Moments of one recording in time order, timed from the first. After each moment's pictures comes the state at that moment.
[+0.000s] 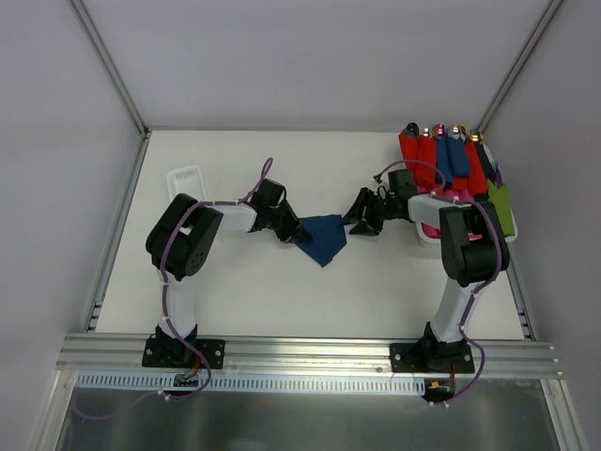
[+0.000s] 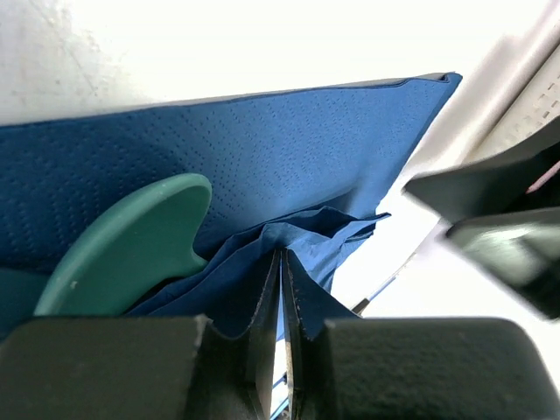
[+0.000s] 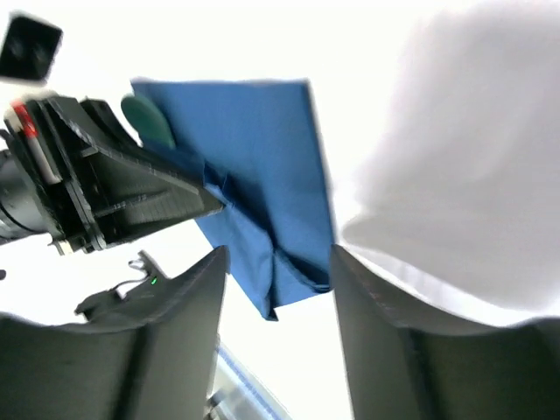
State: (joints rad) left arm -0.51 2.00 1.09 -0.03 0.46 -1.12; right arm 0.23 1.89 1.04 -0.18 -0.69 0.63
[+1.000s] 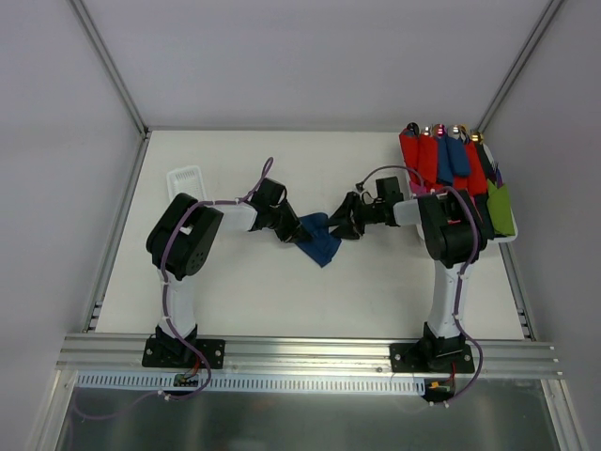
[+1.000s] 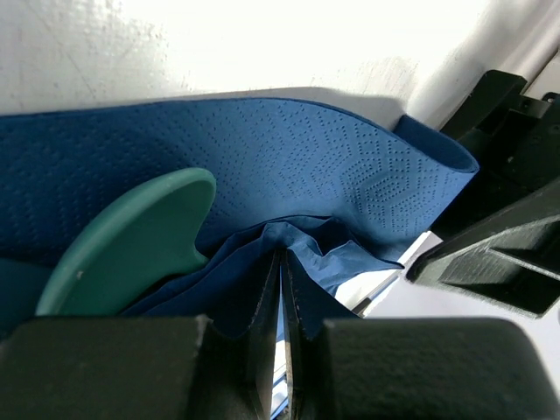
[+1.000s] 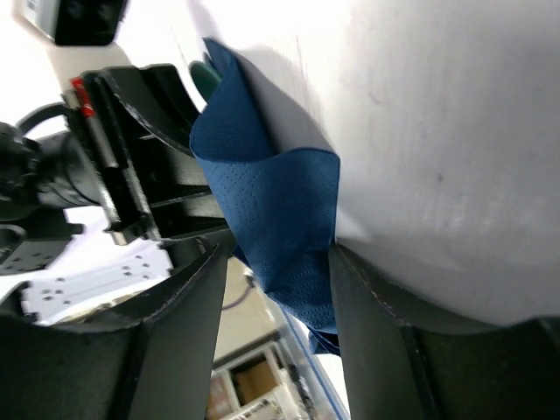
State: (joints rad) left arm -0.51 2.00 1.10 -0.06 0.47 -1.11; right arm 0.25 2.10 1.11 0.04 -1.00 0.78
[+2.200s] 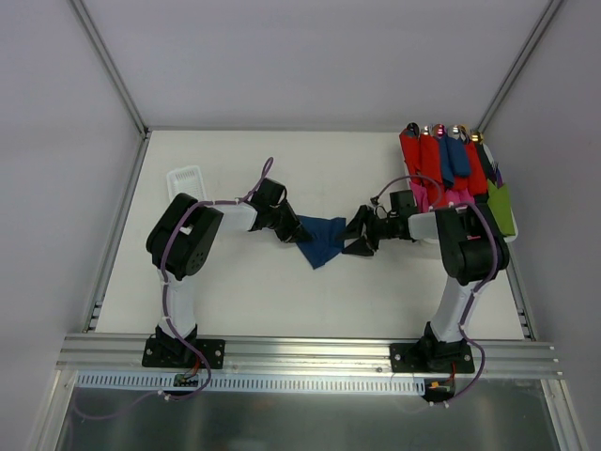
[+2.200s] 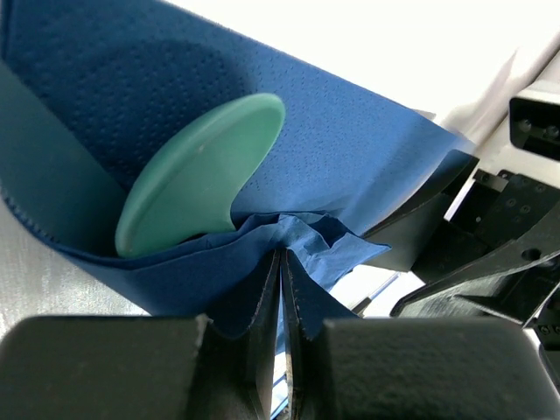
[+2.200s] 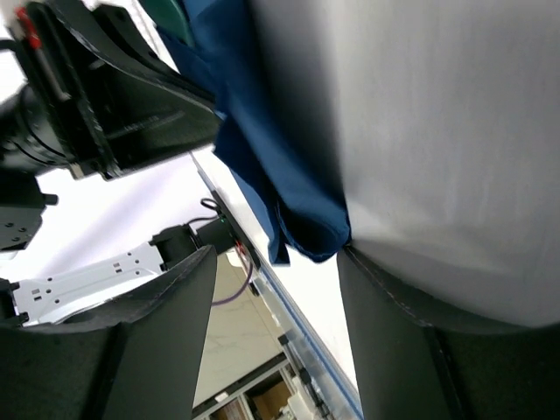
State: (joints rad) left arm -0.51 2.00 1.10 -0.06 0.47 -1.11; right arm 0.20 1.90 0.85 0.01 -0.94 0.77
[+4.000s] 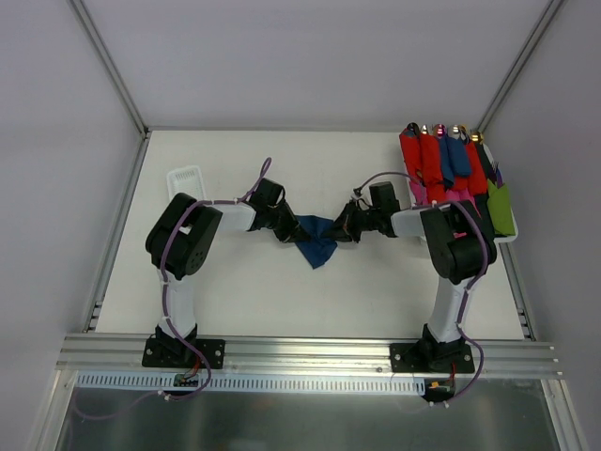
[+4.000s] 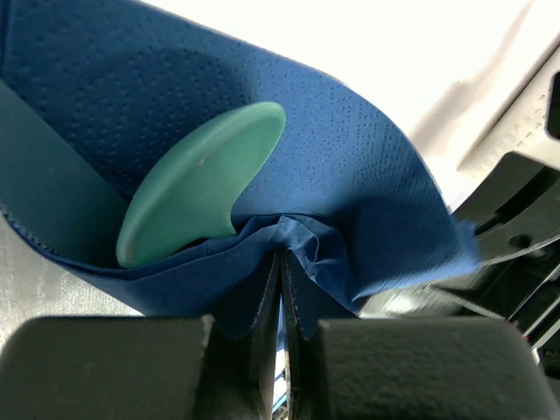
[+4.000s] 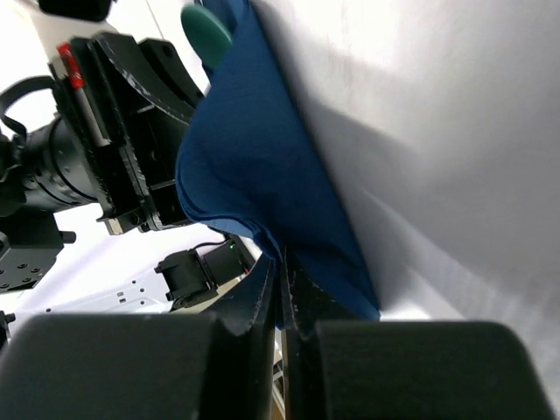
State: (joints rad) left arm -0.50 2.00 1.10 -0.06 0.47 -1.11; right arm 0.33 1.94 0.93 0.17 -0.85 0.95
